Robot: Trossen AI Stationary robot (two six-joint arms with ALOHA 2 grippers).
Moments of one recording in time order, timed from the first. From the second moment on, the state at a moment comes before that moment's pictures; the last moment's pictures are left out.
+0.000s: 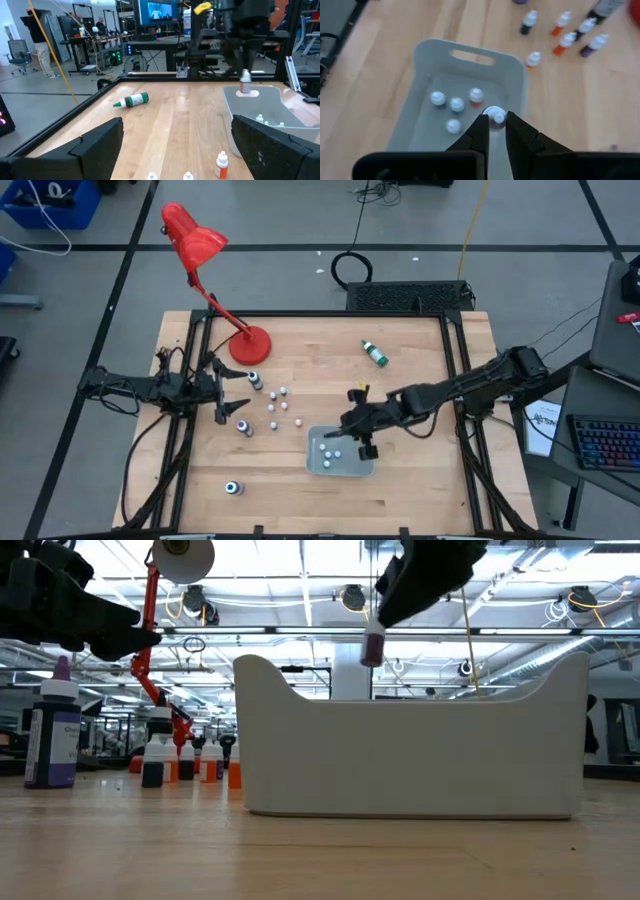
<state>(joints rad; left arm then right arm) -0.19 0.06 0.03 0.03 -0.33 0.05 0.28 1.58 1.16 -0.42 0.11 0.07</state>
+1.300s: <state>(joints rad) -0.19 0.06 0.03 0.03 -0.33 0.05 0.30 1.78 1.07 -0.32 0.10 0.17</state>
